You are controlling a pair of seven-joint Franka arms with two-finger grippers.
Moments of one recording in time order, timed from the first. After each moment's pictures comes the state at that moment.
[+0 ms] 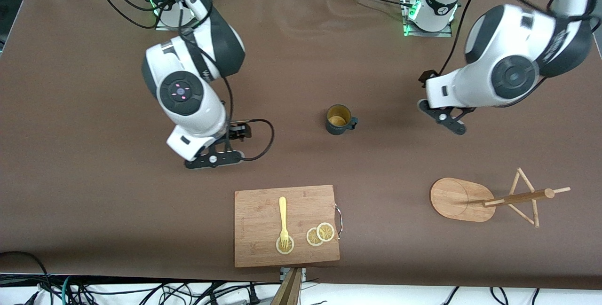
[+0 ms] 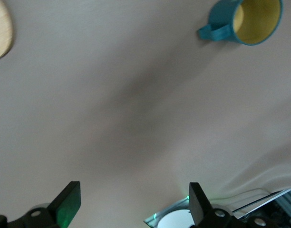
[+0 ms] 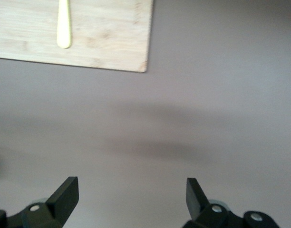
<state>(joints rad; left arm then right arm) -0.13 0.26 -0.17 -1.70 -0.01 1.57 0.38 0.48 0.63 -0.05 -1.11 -0.04 1.66 0.27</state>
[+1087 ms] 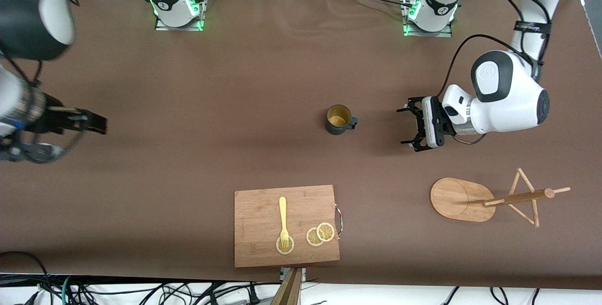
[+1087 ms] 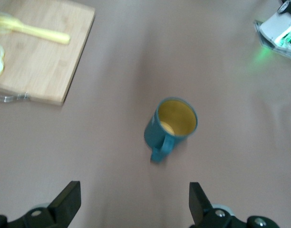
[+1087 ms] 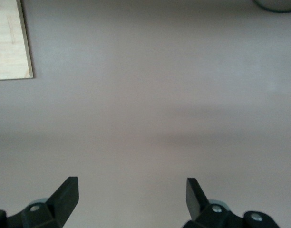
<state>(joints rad) 0.01 0.31 -0.16 -1.97 -0.83 2.07 1.70 0.13 0.36 -0.10 -1.17 -0.04 1.49 0.04</state>
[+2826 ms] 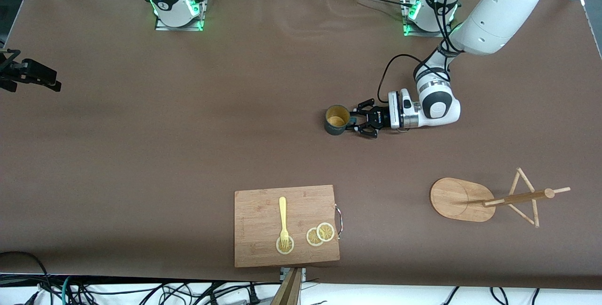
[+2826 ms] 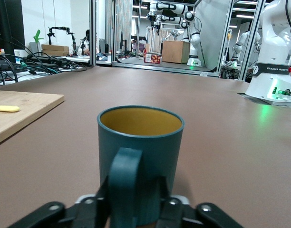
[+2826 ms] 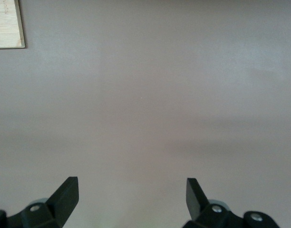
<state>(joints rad) -0.01 0.70 -0.22 -2.13 -1.67 2.01 2.75 0.03 0.12 -0.09 -1.43 -0.03 1.49 -0.10</state>
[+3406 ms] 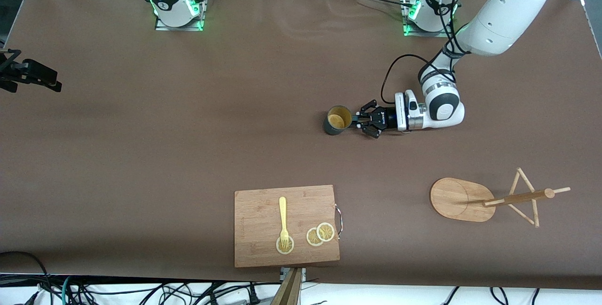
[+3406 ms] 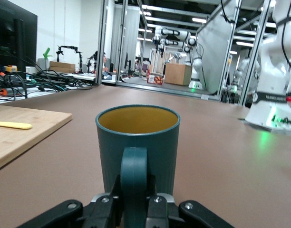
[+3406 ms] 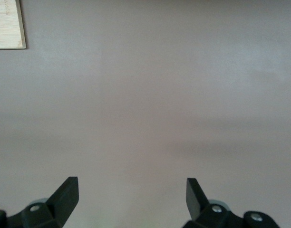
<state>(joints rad) 0.06 0.69 -0.22 -2.13 -1.65 1.88 2.67 0.03 0.12 -0.09 -1.43 -0.03 1.50 -0.10</state>
